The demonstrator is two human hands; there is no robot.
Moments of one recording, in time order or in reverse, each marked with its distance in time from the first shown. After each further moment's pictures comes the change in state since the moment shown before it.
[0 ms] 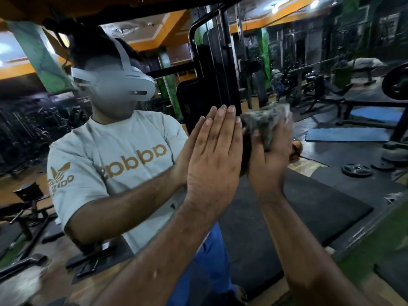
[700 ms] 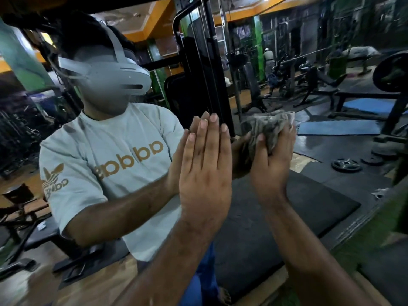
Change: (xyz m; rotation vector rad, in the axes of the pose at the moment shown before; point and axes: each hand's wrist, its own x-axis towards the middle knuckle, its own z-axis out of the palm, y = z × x) left_hand 0.051 0.102 0.063 -0.005 -0.004 -0.094; right_hand 0.091 0.095 -0.064 0.005 -0.025 0.095
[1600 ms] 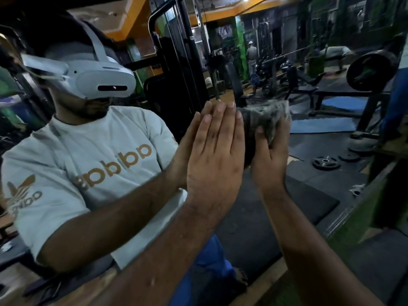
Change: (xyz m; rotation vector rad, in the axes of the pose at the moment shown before) left_hand 0.080 0.093 0.059 -0.052 -0.020 0.112; right_hand 0.098 0.066 -0.040 0.150 0.015 0.002
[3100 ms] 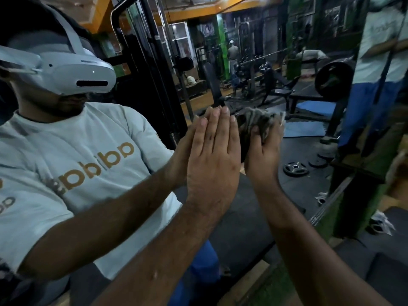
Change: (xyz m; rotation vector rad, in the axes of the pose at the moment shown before) left_hand 0.140 0.186 0.127 -0.025 -0.033 -0.026; right_hand 0.194 0.117 -0.132 -0.223 0.005 0.131
